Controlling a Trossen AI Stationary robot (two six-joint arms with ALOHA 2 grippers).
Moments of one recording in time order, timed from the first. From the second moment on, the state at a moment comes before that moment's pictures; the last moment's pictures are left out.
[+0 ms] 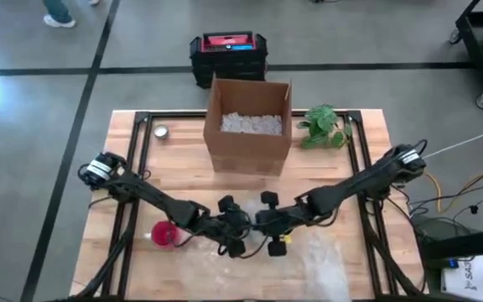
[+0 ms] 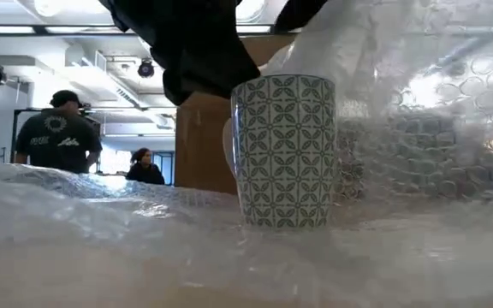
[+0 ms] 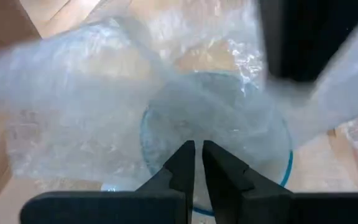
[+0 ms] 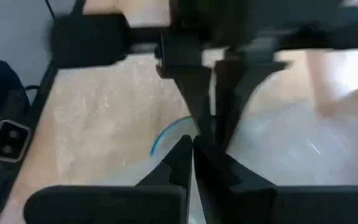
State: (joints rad) left arm -0.43 1.79 1.13 -0.08 -0.44 -0.55; right arm 0.40 1.69 1.29 -0.46 0.16 0.23
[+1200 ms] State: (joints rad) left arm -0.44 1.74 1.12 -0.08 -0.41 -0.51; right arm 0.41 1.90 1.20 -0.22 0.21 0.28
